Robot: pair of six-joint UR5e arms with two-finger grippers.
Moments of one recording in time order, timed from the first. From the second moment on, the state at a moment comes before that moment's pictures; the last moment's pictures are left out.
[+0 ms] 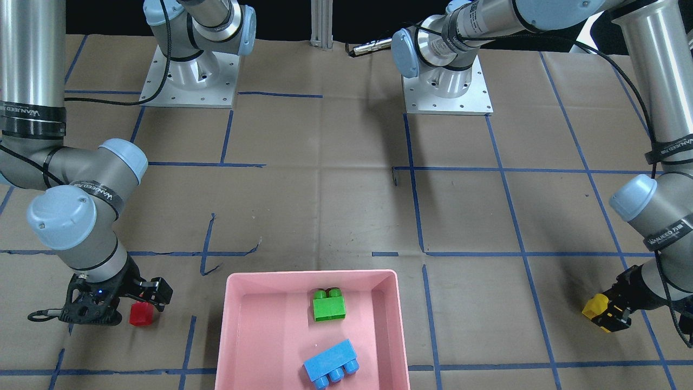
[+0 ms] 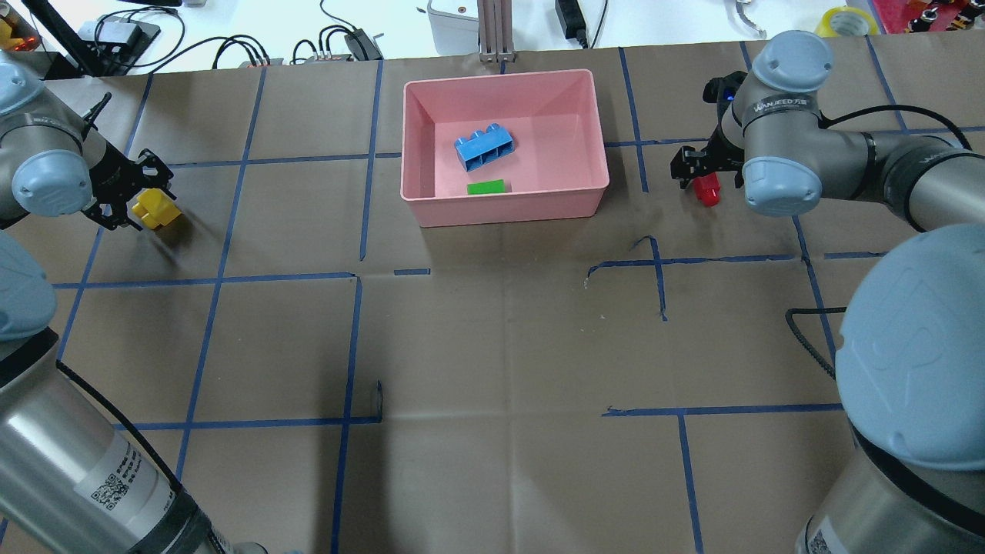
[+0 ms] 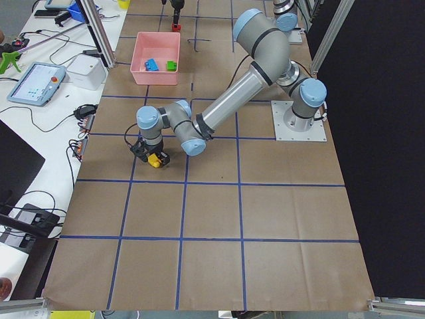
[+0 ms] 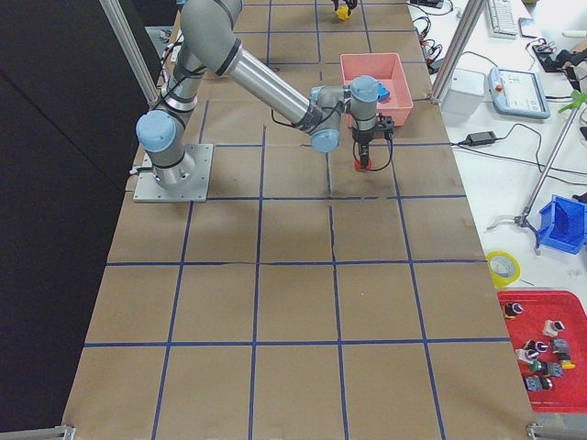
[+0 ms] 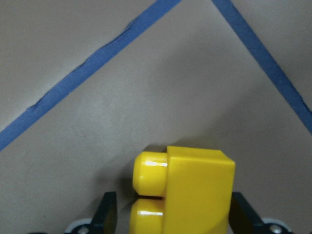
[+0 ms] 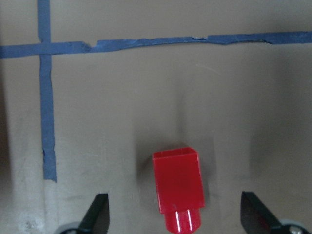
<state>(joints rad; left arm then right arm) -1.05 -2.27 -1.46 -0.92 1.56 -0.36 1.42 -1.03 1.71 -2.43 -1.57 -0.10</state>
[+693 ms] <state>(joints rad) -1.05 -2.23 -1.42 -0.95 1.51 -0.31 1.41 -0.99 1.71 -2.46 -1.57 -0.11</state>
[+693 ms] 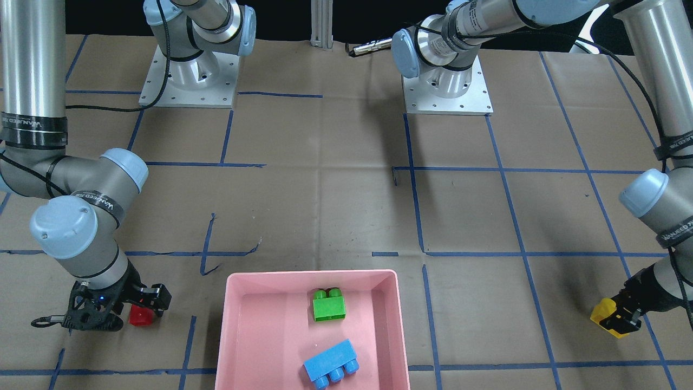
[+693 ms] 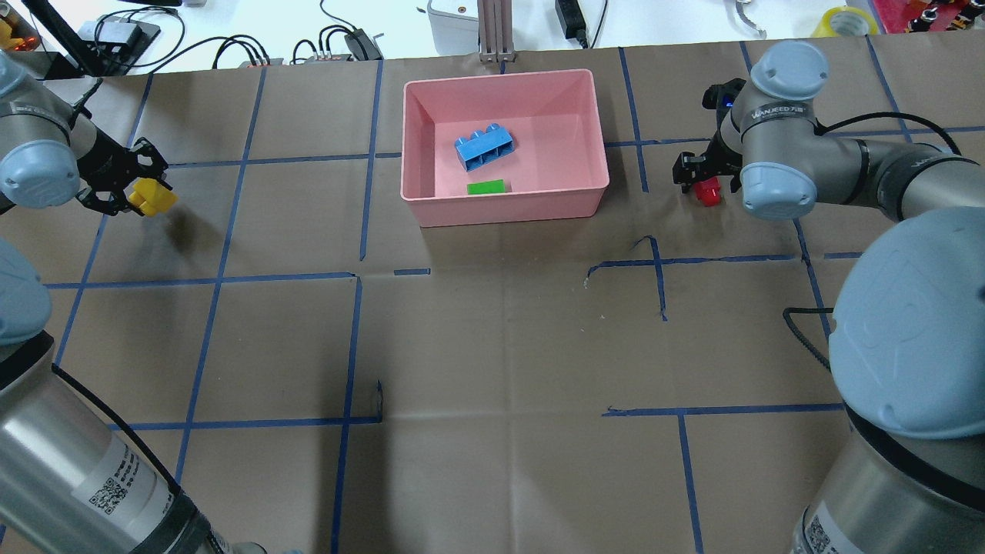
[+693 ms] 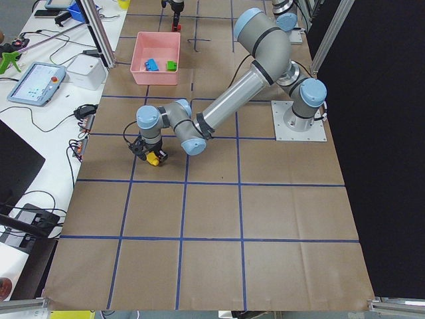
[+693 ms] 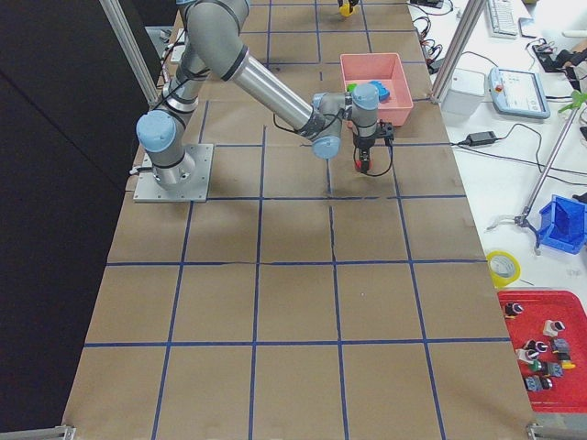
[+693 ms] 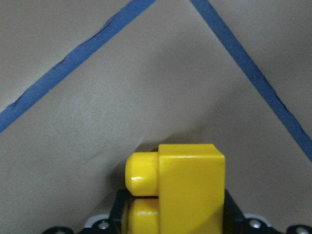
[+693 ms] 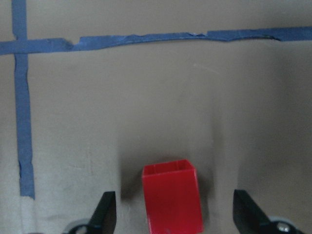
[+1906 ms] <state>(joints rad) -1.48 -2.14 -1.08 -1.35 1.45 -0.09 1.41 -1.23 1.70 -2.16 -1.61 -0.10</state>
